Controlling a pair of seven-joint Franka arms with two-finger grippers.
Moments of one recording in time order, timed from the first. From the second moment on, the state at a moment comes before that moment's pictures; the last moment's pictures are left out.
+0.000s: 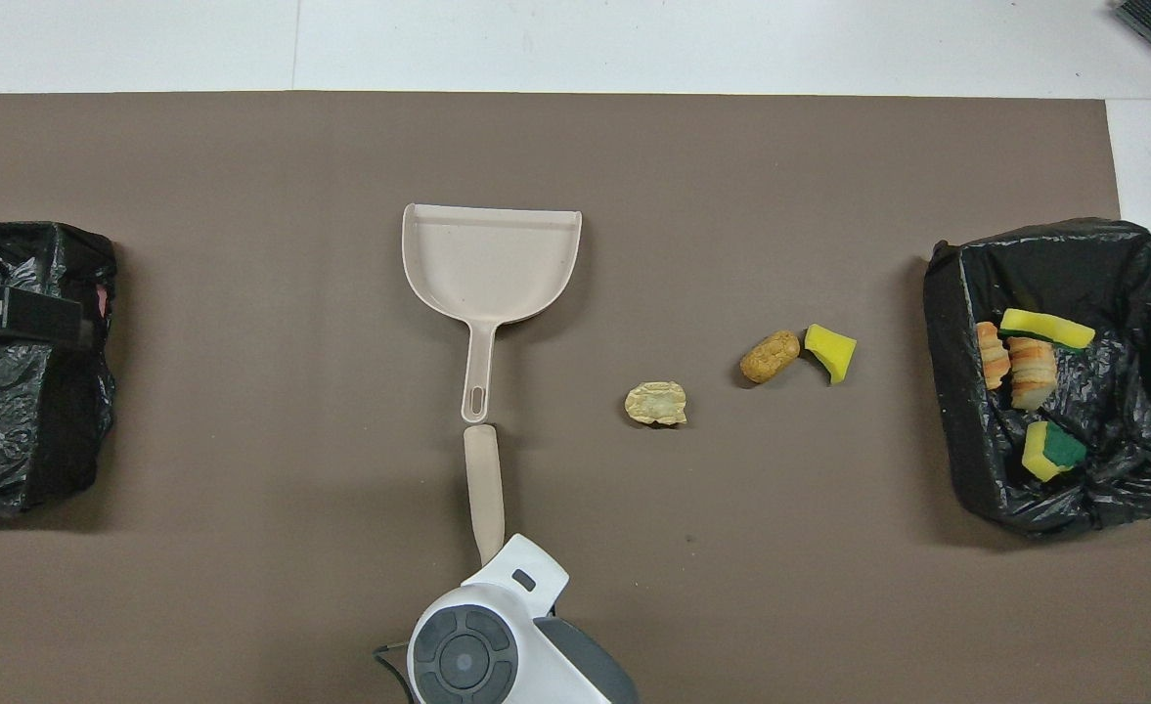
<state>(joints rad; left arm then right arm) -0.07 -0.07 0.00 -1.60 -0.01 1.56 -0.03 0.82 0.17 0.17 -2.09 0.14 2.22 0.82</state>
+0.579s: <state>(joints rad) -0.07 -0.06 0.00 -1.62 -0.01 1.69 -0.03 0.79 0.10 0.16 -2.09 0.14 2.17 0.97</state>
